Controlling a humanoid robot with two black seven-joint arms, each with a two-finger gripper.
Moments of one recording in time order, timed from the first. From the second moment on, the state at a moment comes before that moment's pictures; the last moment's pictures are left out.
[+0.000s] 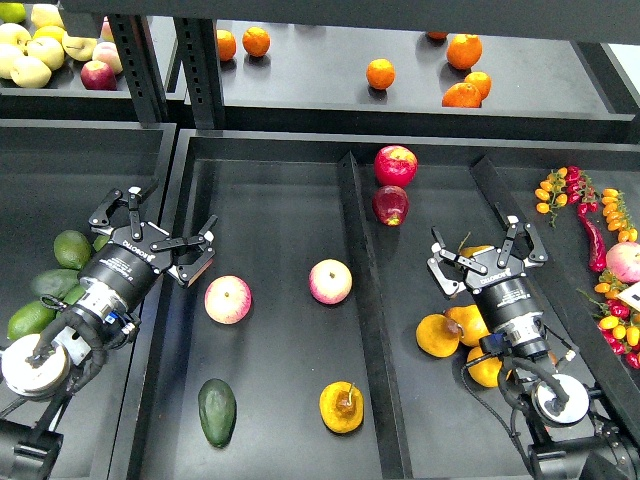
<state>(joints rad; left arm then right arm) -0.06 0.00 -1.44 -1.29 0.02 -0.25 0.28 0.16 0.01 1.45 0.95 -0.06 0.58 -0.13</state>
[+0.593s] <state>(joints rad) -0.07 0.00 -1.48 -1.29 0.03 -0.28 0.28 0.16 0.01 1.45 0.94 -0.06 0.58 -0.13</state>
